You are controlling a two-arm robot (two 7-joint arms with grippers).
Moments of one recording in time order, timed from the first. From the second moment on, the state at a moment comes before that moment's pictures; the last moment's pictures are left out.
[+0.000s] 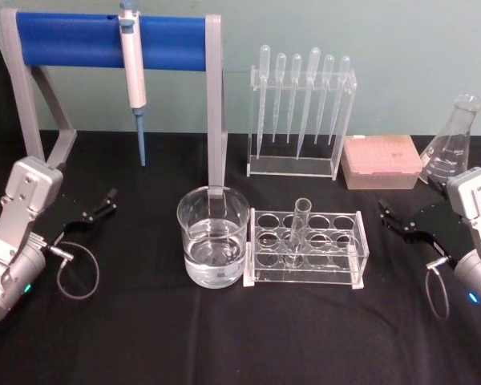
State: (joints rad) left arm -0.20 0.60 0.45 -1.41 -0.25 -0.12 0.03; right arm 0.20 0.60 -0.45 -1.41 0.25 -0.12 -0.03
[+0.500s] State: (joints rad) left arm -0.20 0.60 0.45 -1.41 -0.25 -0.12 0.03; right arm 0.20 0.60 -0.45 -1.41 0.25 -0.12 -0.03
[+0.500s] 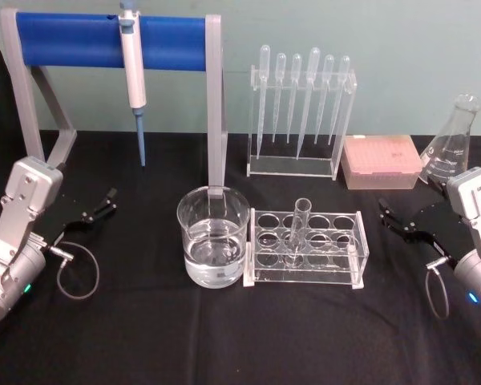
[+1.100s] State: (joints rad) left arm -0.20 0.60 0.45 -1.41 -0.25 -0.12 0.03; right arm 0.20 0.60 -0.45 -1.41 0.25 -0.12 -0.03
